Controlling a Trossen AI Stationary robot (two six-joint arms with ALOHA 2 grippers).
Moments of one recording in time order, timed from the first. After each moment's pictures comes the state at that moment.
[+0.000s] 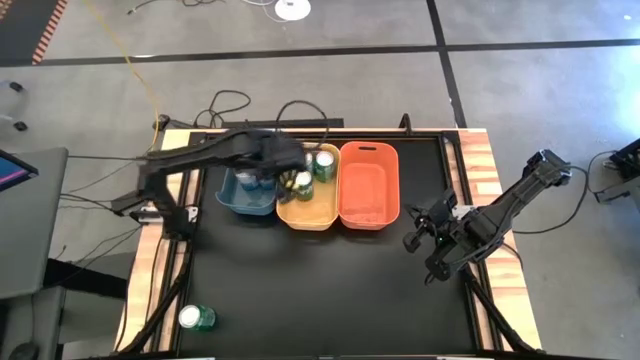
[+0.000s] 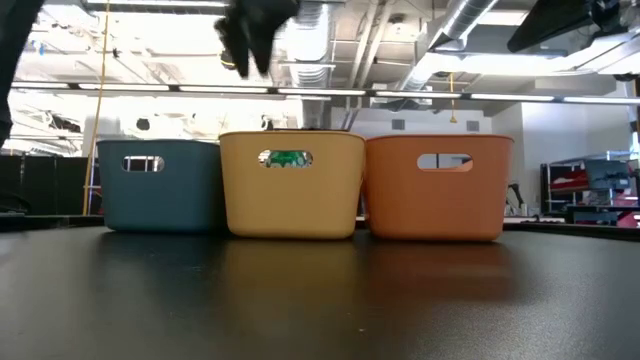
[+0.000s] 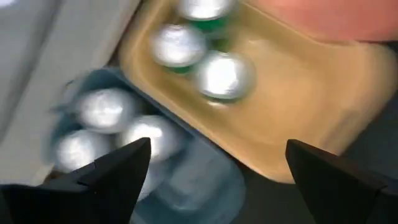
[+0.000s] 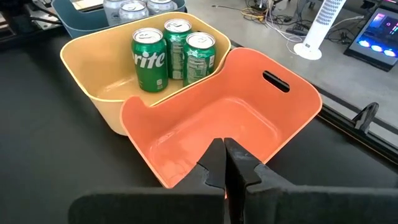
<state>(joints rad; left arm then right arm) 0.10 1.76 2.02 -1.57 -0.39 -0.39 0.68 1.18 1.05 -1.27 1.06 1.31</state>
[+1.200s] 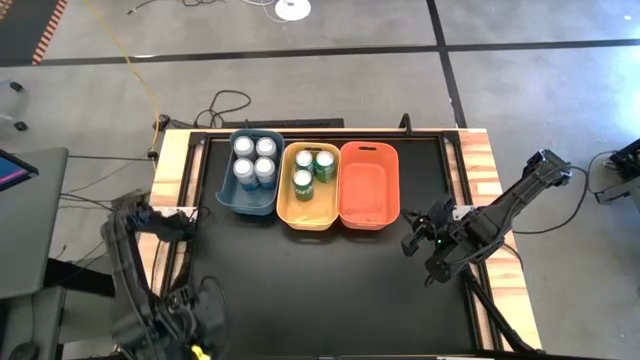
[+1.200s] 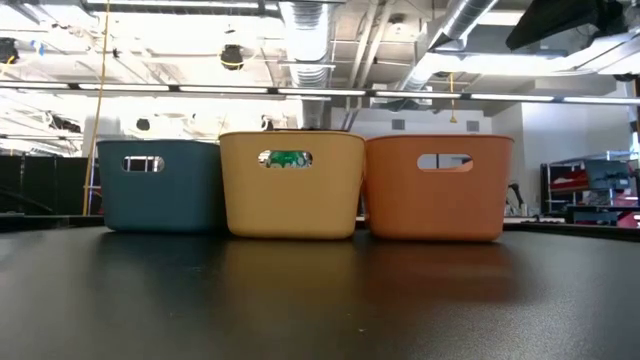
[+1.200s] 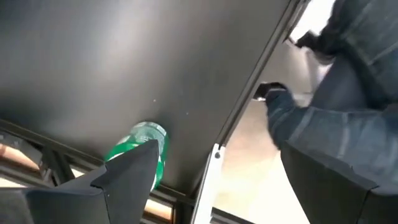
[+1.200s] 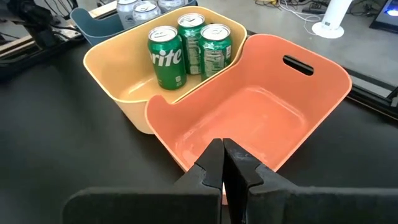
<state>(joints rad) -1.05 1.80 2.01 -1.57 -0.18 -1.52 0.68 1.18 1.05 -1.18 1.02 1.36</state>
